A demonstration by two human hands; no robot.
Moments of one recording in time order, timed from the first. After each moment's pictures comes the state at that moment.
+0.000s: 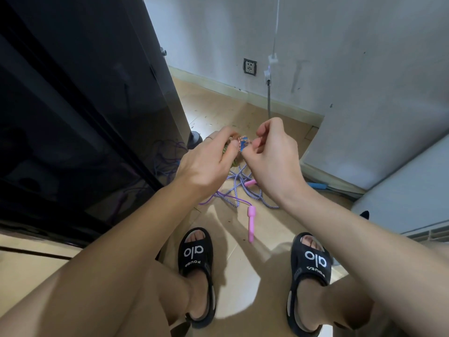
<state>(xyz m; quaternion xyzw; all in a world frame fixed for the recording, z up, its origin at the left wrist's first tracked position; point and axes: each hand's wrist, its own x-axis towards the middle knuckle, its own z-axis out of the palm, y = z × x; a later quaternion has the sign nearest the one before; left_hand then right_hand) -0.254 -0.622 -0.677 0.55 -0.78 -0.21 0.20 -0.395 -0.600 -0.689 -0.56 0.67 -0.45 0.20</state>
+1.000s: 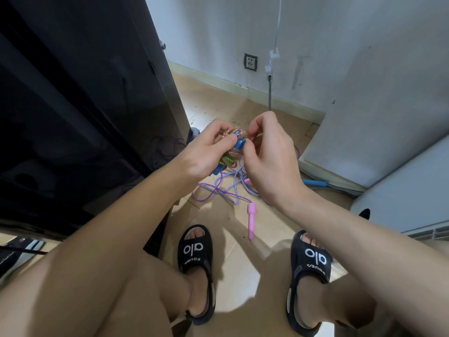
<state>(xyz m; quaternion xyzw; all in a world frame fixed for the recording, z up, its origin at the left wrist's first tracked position) -0.248 -0.634 -0.676 0.48 -0.63 -0.53 0.30 -0.386 -0.594 -0.688 -0.62 0.61 -0.47 0.14</state>
